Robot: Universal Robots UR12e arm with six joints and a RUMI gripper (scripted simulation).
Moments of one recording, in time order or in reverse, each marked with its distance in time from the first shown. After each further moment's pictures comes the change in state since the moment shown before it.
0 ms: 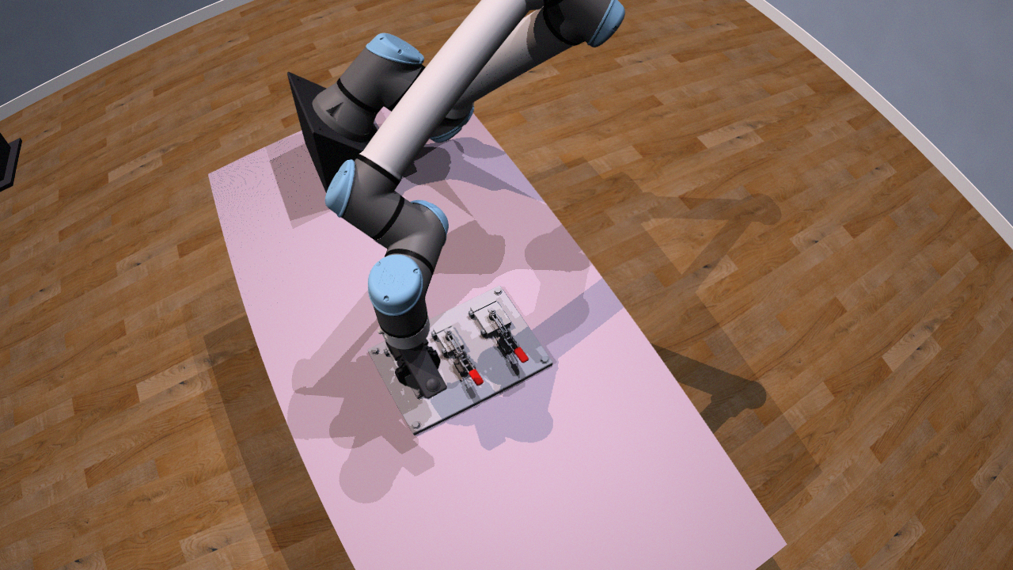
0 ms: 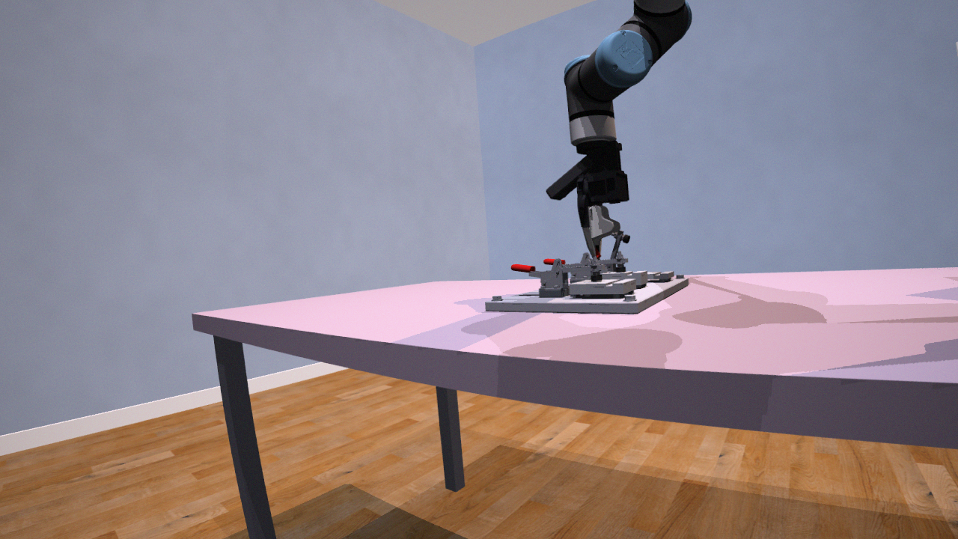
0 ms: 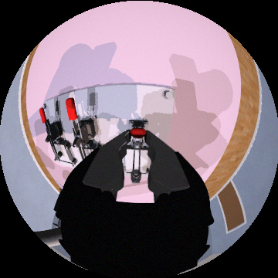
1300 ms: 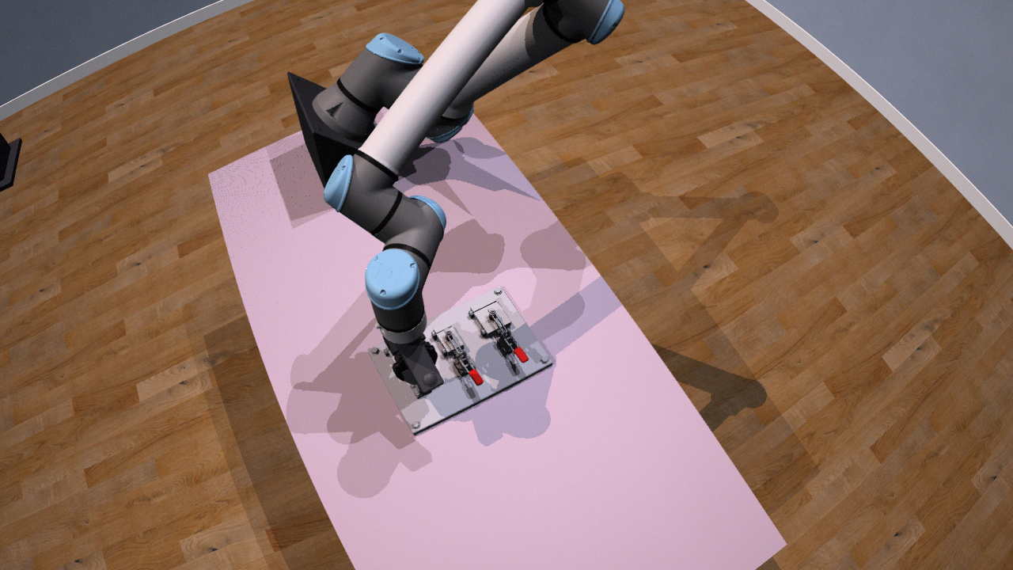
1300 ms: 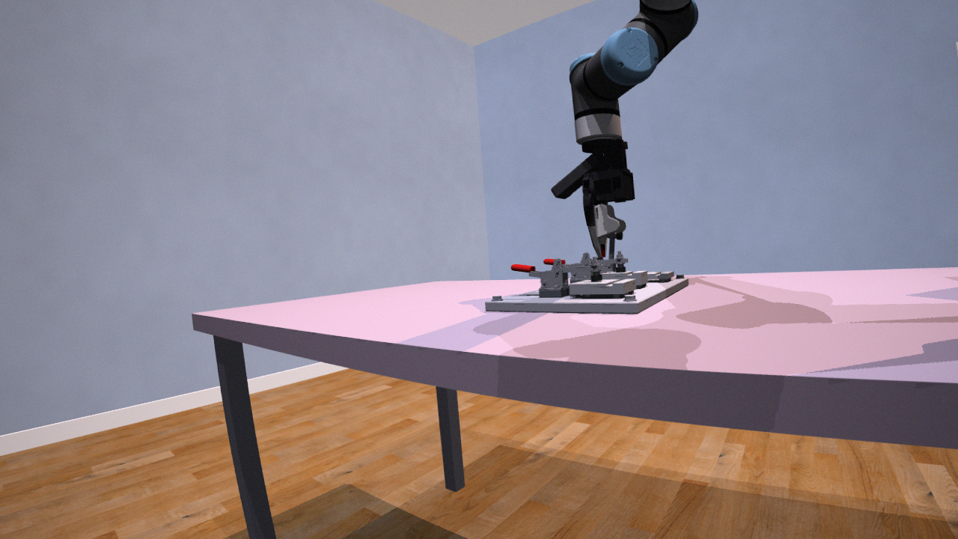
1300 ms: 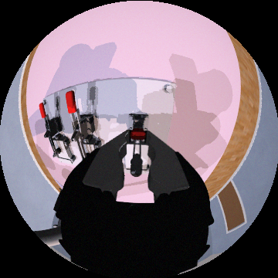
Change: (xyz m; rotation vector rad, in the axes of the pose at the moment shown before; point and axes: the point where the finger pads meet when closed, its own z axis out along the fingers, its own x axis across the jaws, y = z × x) arm 0.000 0.012 -0.001 0.001 0.000 0.000
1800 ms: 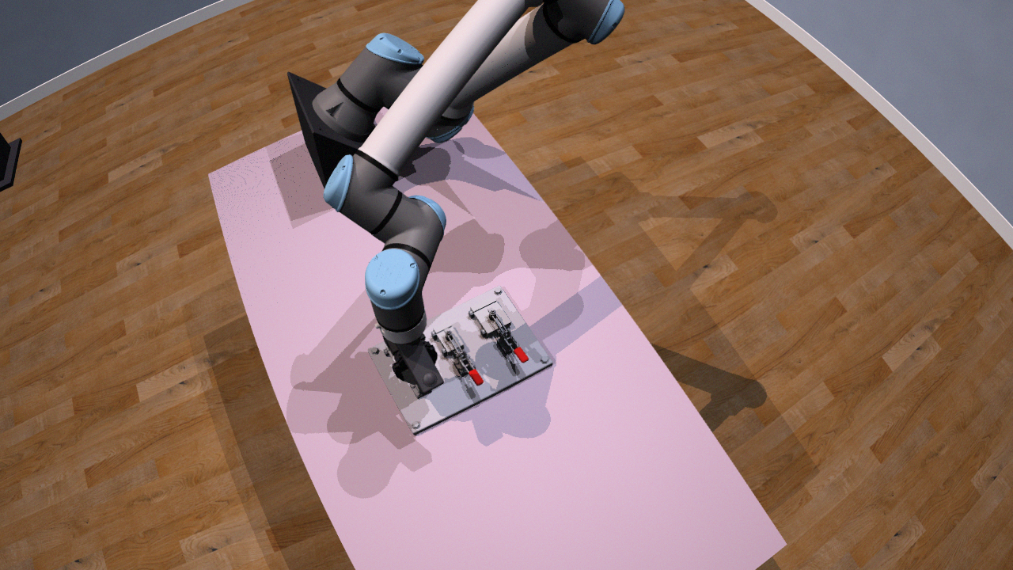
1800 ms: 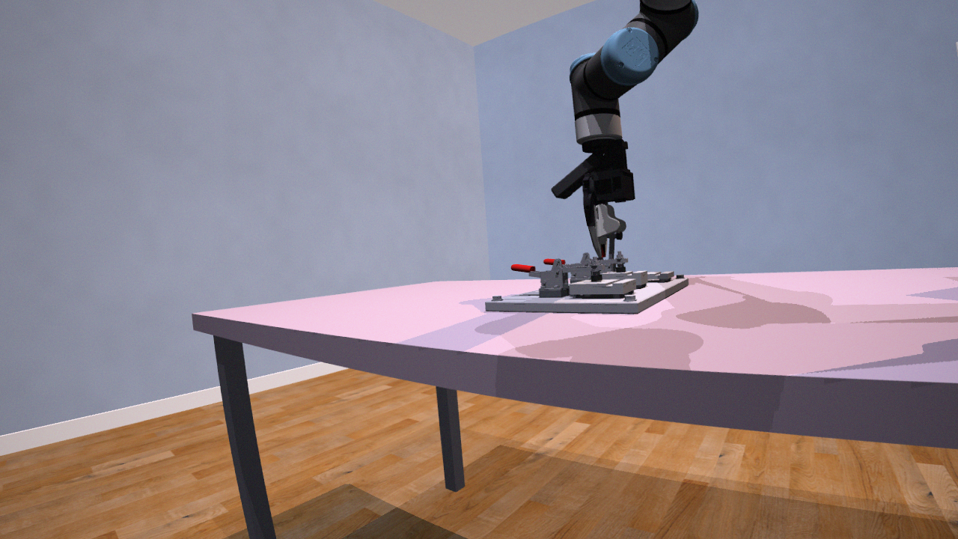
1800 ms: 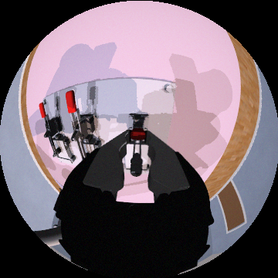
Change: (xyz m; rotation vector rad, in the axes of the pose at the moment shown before) arm 0.000 0.000 0.000 0.000 0.000 0.000
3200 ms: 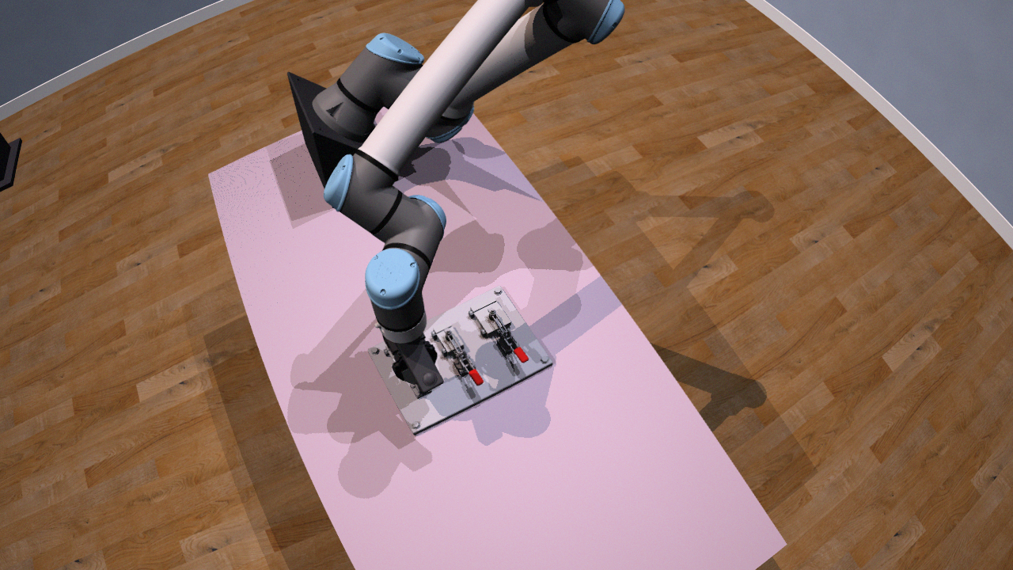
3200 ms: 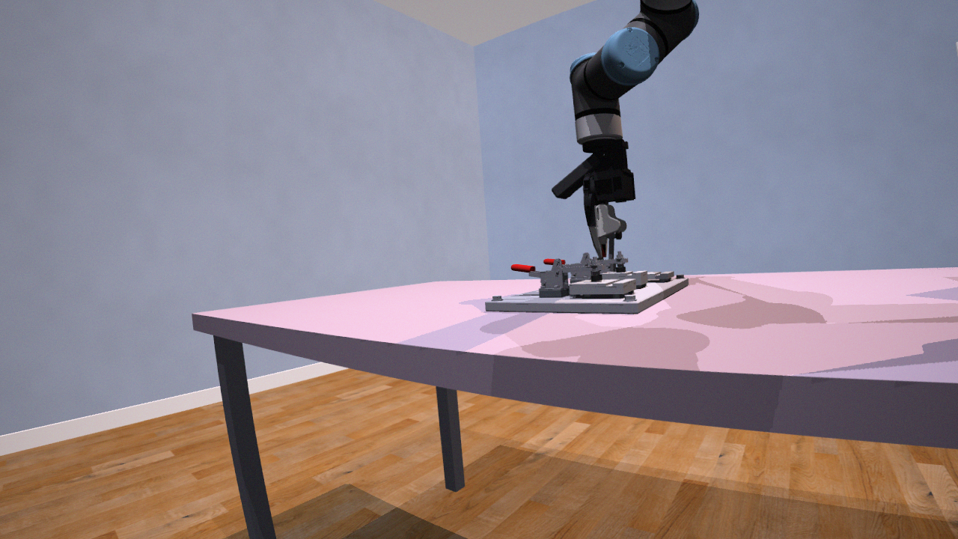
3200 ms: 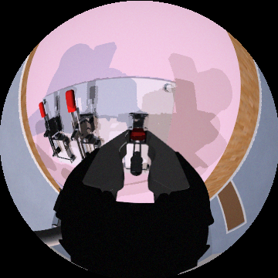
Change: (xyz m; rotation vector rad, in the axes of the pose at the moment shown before) arm 0.000 0.001 0.000 -0.001 0.002 -0.002
